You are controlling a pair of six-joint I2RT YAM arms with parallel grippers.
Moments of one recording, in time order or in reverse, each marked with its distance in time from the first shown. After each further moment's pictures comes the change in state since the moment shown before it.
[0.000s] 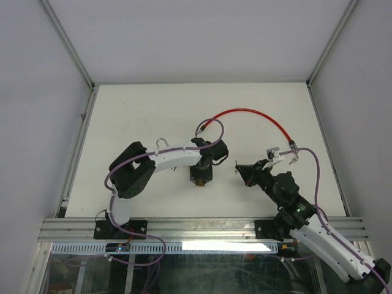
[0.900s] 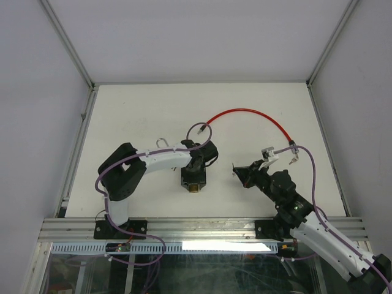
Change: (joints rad) left arm 0.044 -0.136 -0.210 0.034 0.114 -0.003; right arm 0.000 0.074 0.000 0.014 -0.066 -0.009
